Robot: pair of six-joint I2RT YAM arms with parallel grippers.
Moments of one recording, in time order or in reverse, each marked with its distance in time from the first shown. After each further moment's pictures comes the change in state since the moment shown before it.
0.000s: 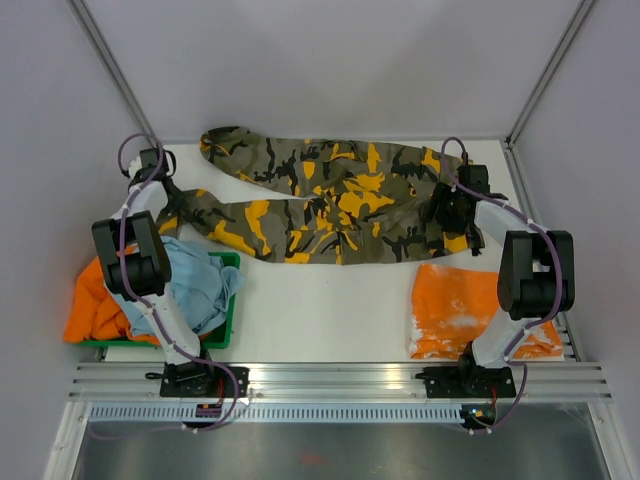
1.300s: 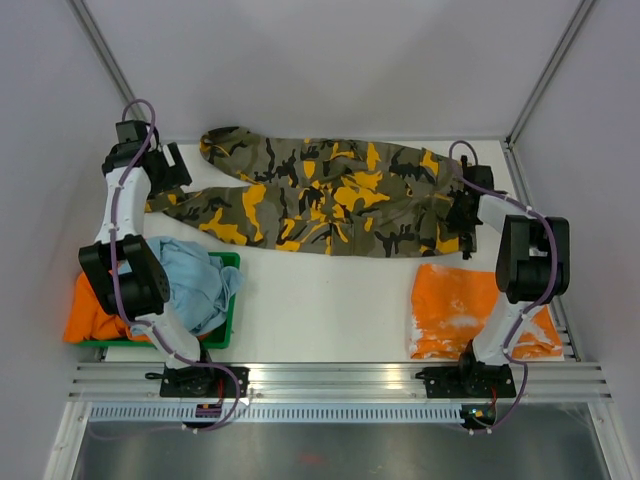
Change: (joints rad) left arm 0.000 -0.166 0.254 -0.372 0.215 0.515; right arm -0.053 0.135 0.064 -0.037 0.198 0.000
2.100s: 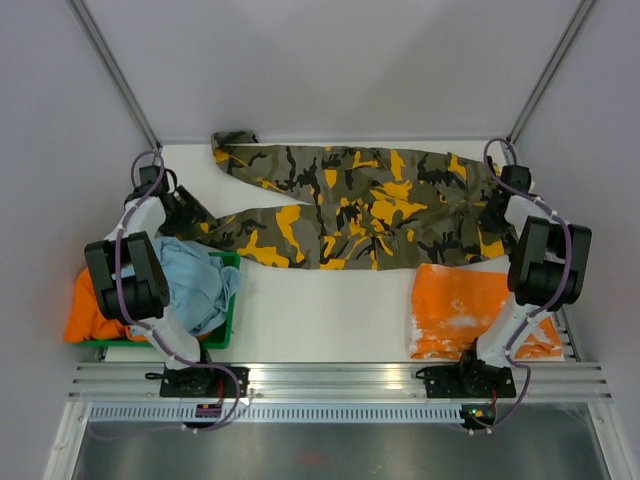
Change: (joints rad) left arm 0.002 -0.020 -0.342 0.147 -0.036 -0.277; right arm -0.229 -0.006 0.014 0.026 0.068 -0.072
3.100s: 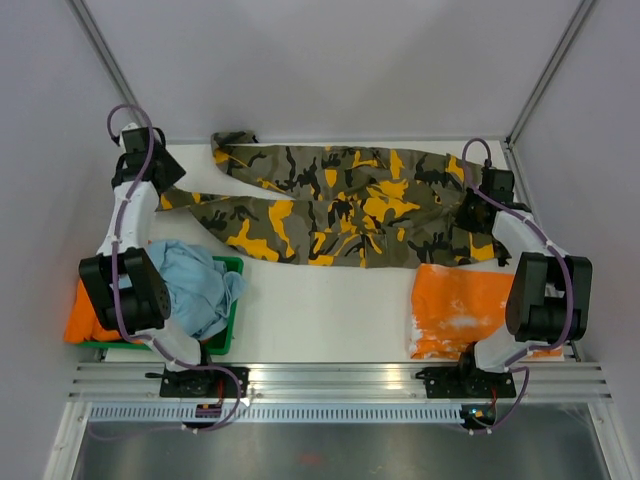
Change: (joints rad) left arm -0.035 -0.099 0.080 0.182 -0.066 -0.092; right arm 0.179 -0.291 -0.168 0.018 -0.211 -0.007
